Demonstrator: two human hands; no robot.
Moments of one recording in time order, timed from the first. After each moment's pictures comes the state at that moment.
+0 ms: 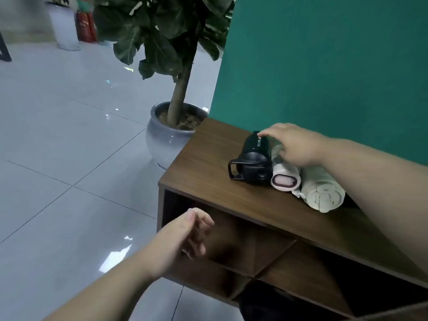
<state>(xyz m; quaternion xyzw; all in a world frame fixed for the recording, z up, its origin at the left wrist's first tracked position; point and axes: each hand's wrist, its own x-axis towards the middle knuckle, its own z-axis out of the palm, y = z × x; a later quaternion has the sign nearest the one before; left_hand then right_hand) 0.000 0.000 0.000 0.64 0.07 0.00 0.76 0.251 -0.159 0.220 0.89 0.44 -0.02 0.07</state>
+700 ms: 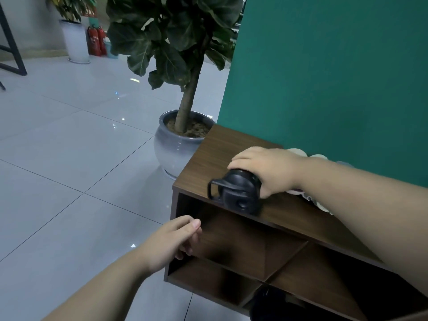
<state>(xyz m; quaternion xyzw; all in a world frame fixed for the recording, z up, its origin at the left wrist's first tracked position) -0.043 0.020 0.034 0.73 0.15 -0.01 0.66 0.193 -0.122 0.188 0.76 0.63 -0.02 0.16</state>
